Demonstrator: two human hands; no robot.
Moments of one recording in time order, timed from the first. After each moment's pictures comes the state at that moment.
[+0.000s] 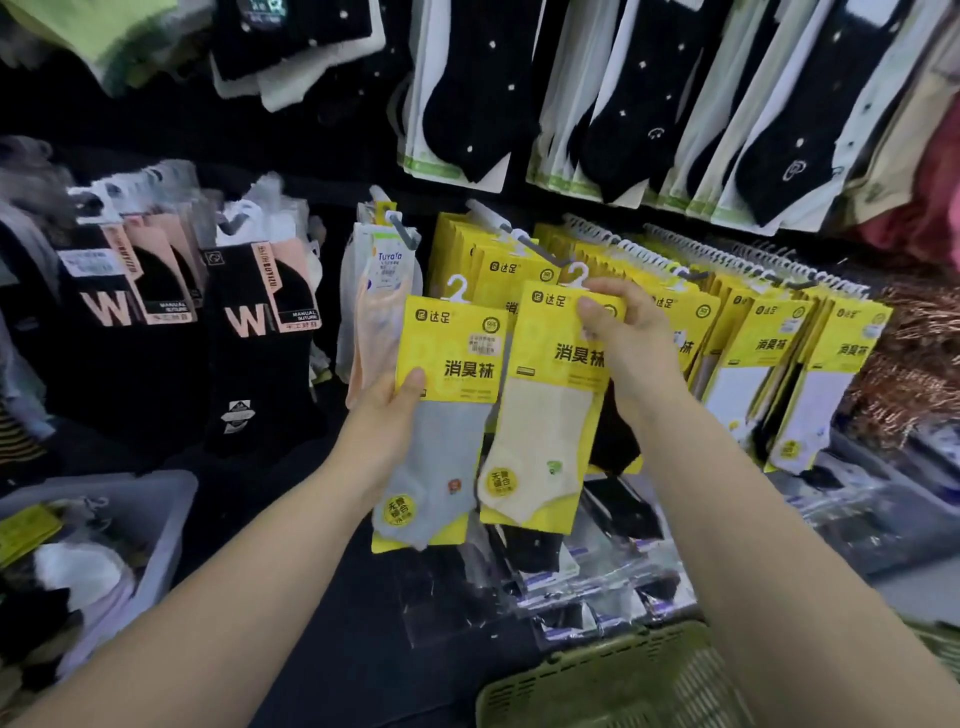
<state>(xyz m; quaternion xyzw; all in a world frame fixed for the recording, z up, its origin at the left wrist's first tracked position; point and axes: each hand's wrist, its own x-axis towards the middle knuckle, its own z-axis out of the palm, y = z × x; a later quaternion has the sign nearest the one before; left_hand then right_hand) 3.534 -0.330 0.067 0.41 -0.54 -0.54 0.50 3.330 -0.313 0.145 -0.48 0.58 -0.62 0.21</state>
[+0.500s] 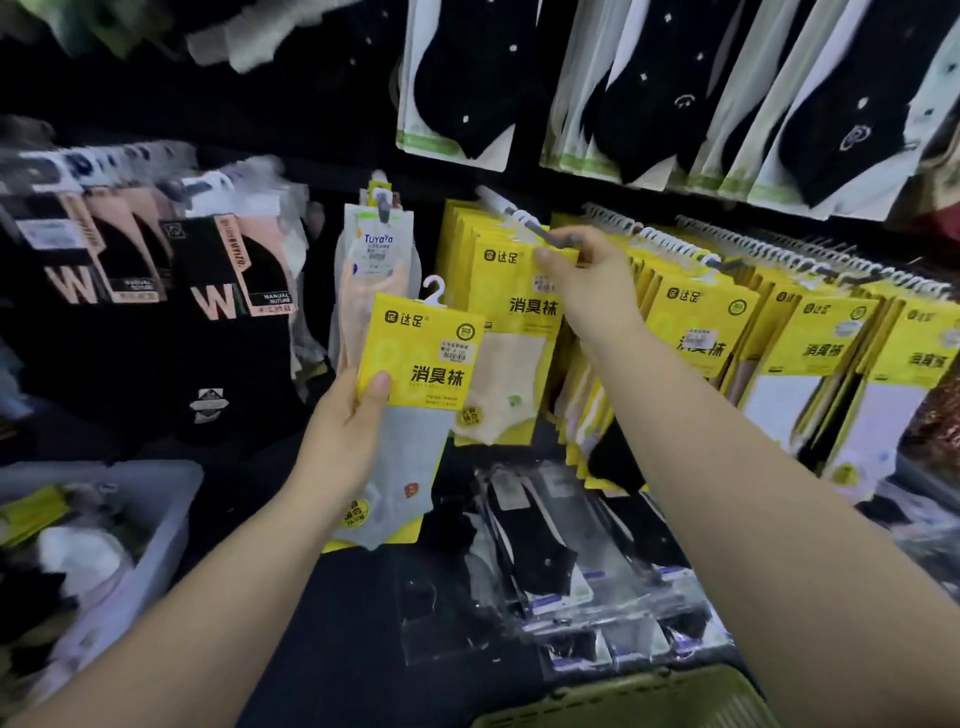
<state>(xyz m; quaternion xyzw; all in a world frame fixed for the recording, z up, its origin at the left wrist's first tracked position) 3.533 -0.340 0.039 0.46 -0.55 -0.40 0.57 3.331 -0.385 0.154 -0.56 0.58 -0.57 0.14</state>
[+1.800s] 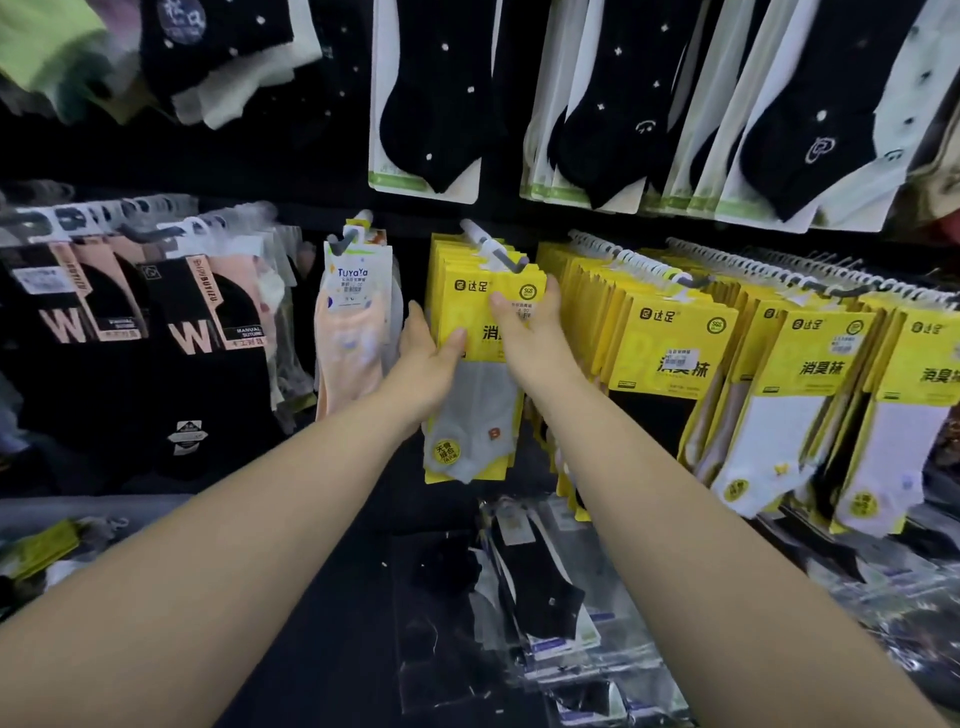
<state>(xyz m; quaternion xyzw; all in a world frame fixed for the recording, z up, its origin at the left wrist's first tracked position) 3.455 -0.398 0.097 0.50 -0.64 -0.35 0.47 3.335 -0.399 0.120 -0.57 0.56 -0.54 0.25</state>
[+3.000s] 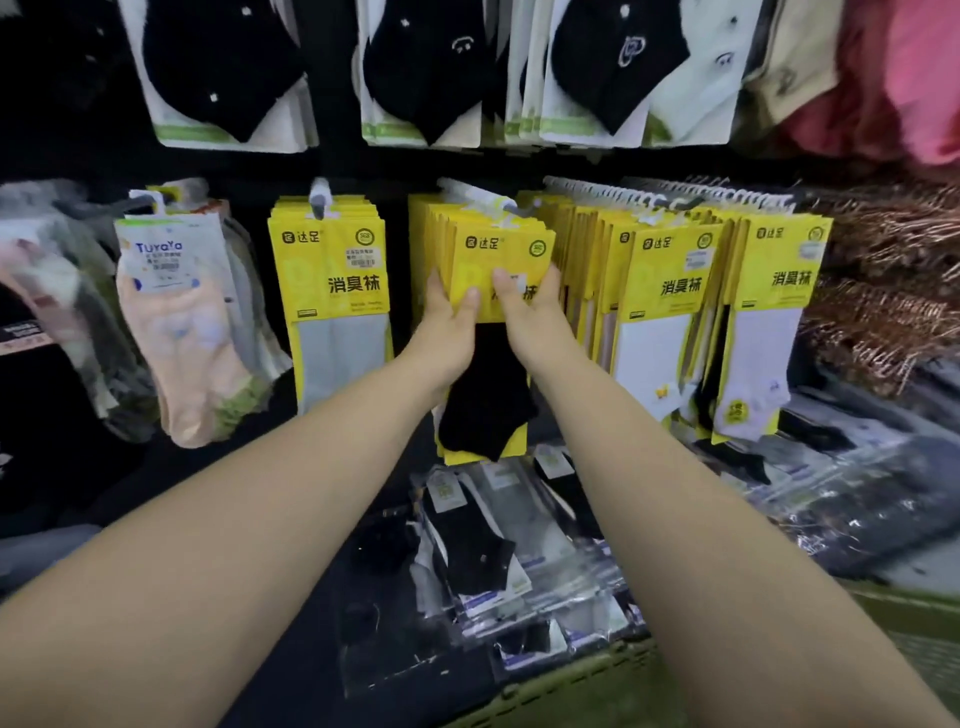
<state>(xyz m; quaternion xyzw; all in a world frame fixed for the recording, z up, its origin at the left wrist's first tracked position) 3.316 -0.387 0.090 0.42 -0.66 -0.43 0.45 3.216 -0.366 0.094 -0.52 0.57 -0.59 0.26</state>
